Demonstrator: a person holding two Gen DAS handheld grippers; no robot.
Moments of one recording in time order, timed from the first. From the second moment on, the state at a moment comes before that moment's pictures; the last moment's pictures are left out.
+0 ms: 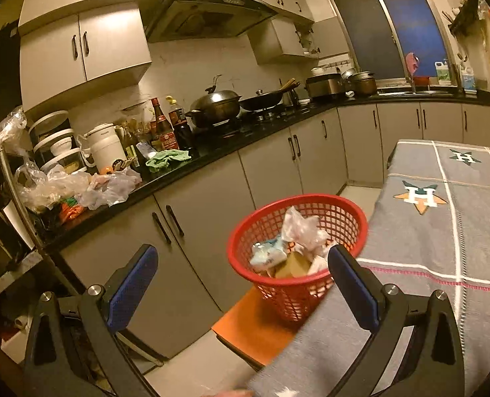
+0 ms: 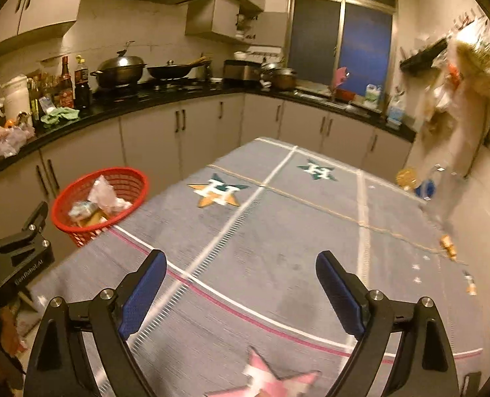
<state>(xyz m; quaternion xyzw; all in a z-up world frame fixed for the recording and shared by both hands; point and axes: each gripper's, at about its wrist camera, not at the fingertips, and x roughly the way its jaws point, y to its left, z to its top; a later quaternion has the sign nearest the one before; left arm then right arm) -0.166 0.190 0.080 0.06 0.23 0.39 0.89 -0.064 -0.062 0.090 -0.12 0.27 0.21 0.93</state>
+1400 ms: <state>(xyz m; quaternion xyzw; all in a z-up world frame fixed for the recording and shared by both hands) -0.158 0.187 0.063 0.04 0.25 0.35 0.90 -0.069 -0.064 0.065 -0.15 0.29 0.20 0.92</state>
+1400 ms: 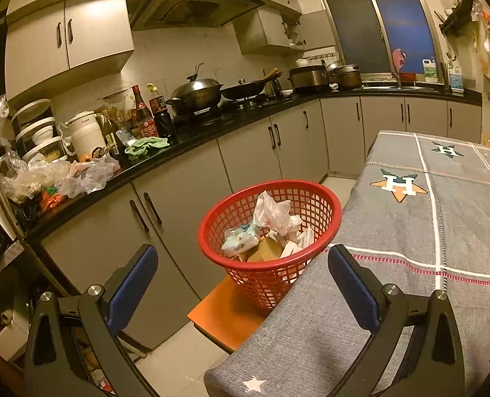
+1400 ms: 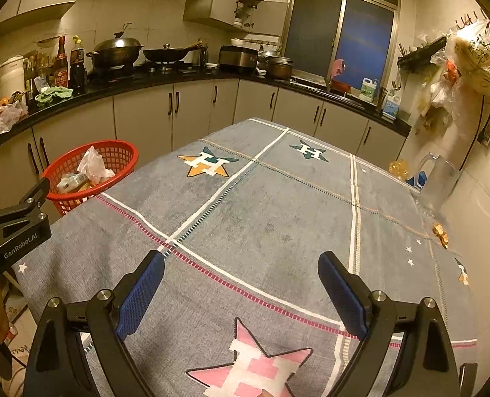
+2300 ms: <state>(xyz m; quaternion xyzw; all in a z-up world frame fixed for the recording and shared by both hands) -0.157 0.183 0.062 0.04 0.25 0.33 0.91 -0.067 -0.067 0.059 -0.14 0.30 0.19 0.92</state>
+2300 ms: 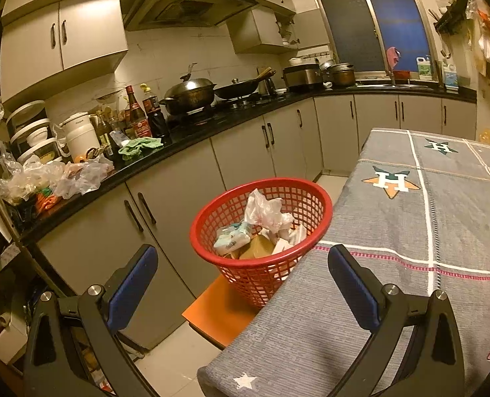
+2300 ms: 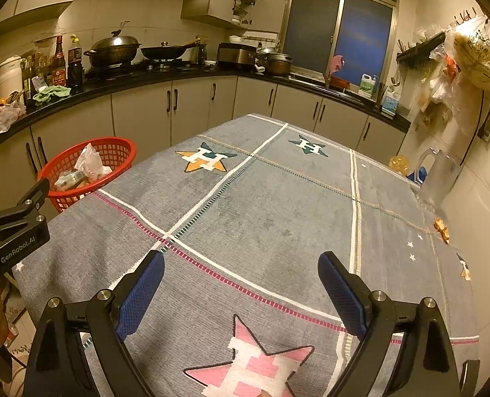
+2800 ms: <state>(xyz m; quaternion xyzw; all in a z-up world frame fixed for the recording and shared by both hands) -0.144 0.152 0.057 0.06 0.26 0.30 0.92 -0.059 -0.098 0.050 -0.11 0.32 0.15 0.93</state>
